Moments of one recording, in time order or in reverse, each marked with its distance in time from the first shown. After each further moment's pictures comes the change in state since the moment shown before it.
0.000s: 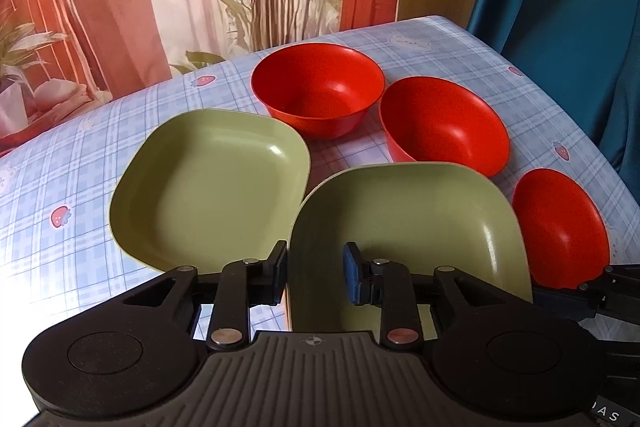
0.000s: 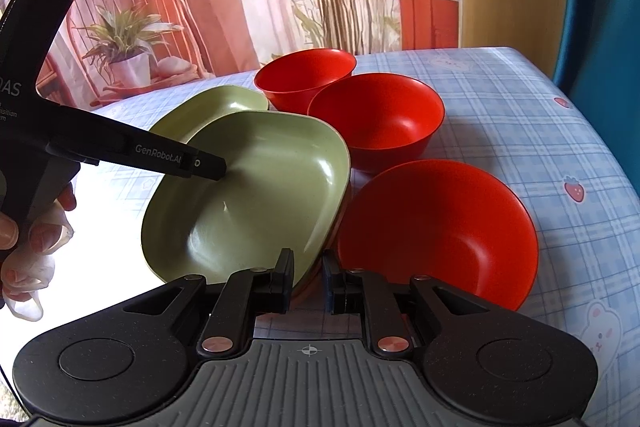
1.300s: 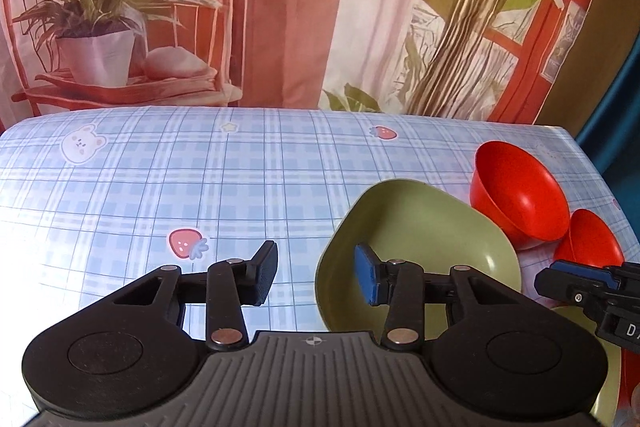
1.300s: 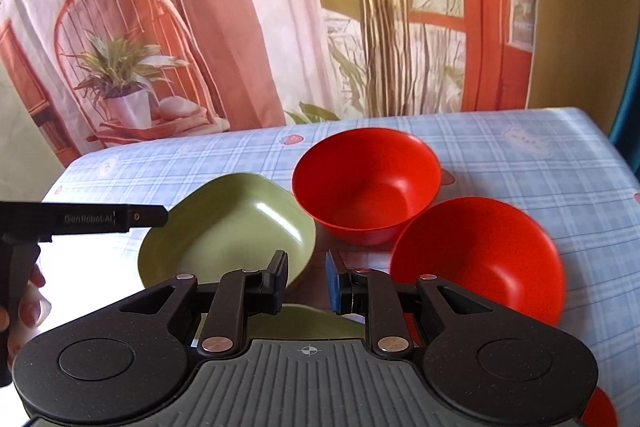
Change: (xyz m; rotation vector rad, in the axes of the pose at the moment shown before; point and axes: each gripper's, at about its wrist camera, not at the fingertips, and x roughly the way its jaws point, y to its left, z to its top) left arm 0.022 0.145 0.013 -0.317 -0.113 0.112; right arm 0.099 0.045 0.113 -0.012 -0.024 0.027
